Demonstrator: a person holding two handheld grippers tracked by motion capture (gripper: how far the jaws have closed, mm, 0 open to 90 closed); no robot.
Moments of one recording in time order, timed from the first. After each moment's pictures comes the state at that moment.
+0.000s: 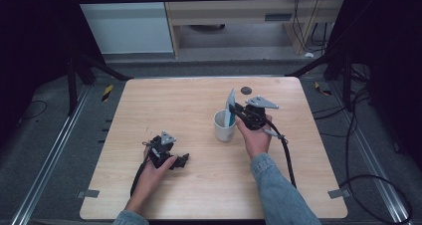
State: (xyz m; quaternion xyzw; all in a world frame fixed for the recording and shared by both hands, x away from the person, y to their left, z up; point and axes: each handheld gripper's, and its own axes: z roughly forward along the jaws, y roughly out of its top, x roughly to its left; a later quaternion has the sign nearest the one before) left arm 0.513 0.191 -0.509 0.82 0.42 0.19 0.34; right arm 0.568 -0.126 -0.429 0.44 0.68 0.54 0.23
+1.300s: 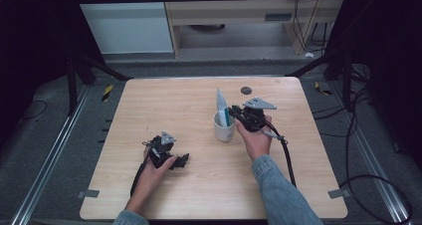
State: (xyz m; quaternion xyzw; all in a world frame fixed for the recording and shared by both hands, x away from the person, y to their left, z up) left arm 0.513 0.191 -0.509 0.82 0.42 0.19 0.34; right arm 0.562 -0.123 -0.427 0.42 0.71 0.52 0.23
